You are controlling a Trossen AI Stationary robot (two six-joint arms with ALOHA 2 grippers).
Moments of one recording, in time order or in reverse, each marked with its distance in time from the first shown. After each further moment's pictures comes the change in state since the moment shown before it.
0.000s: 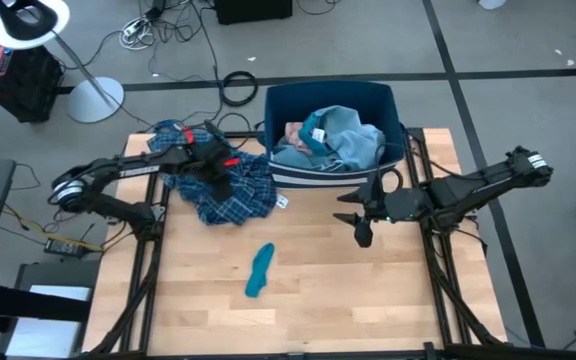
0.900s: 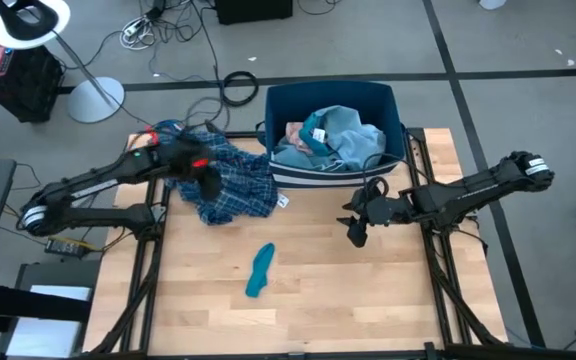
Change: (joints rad) left arm -0.094 -0.405 0.060 -0.122 0.021 -0.149; right arm -0.102 0.037 -0.259 0.042 -0.105 0.165
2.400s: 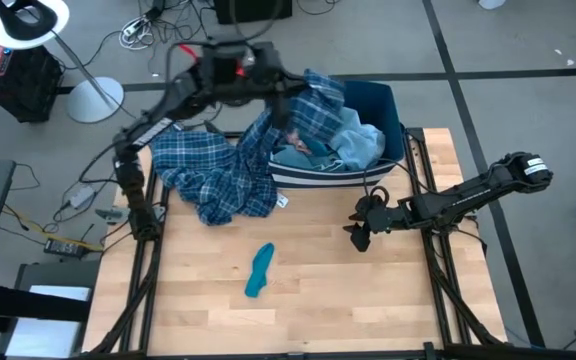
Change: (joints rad) left arm -0.057 0.886 1.462 0.124 0.221 0.243; right arm 0.008 0.006 -0.235 0.165 -0.046 0.172
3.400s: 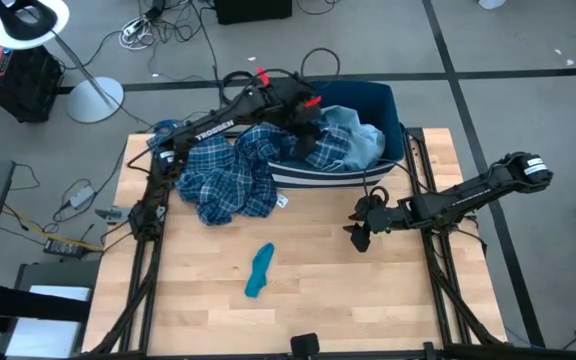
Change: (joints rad) left arm 0.033 0.332 -0.017 -0.308 -0.035 0.094; right arm 0.000 0.000 0.000 0.001 0.000 -0.018
